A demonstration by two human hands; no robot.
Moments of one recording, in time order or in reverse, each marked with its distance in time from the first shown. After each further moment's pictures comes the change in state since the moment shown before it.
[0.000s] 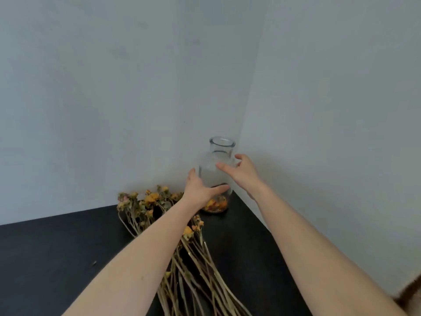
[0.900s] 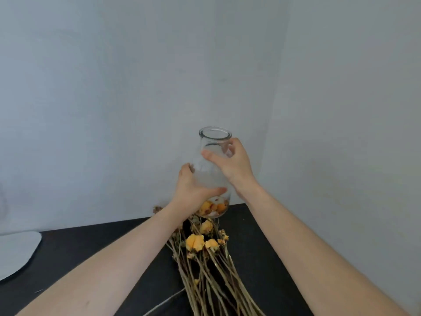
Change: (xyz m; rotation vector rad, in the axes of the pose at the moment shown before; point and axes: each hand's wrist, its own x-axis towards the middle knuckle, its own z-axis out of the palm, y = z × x) left_hand -0.053 0.046 -0.082 0.122 0.264 0.169; right_hand -0.051 -0.110 0.023 0.337 -0.006 -0.345
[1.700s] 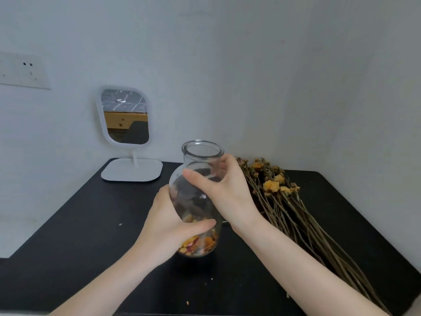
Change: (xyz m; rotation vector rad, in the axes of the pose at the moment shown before) left_hand -0.271 -0.054 -0.191 0.049 0.208 -0.136; right_hand -0.246 -0.087 0.124 0.162 -0.389 0.051
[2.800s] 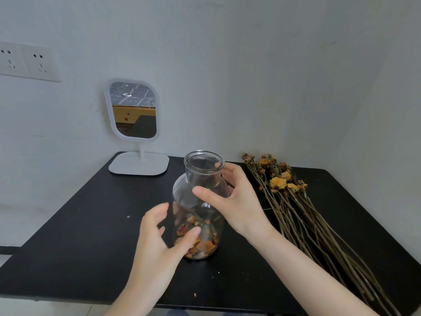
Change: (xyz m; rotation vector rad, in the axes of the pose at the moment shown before) left_hand -0.048 -0.028 -0.003 -0.117 0.187 -0.081; right_hand -0.016 0.021 -0.004 -0.070 -0.099 0.008
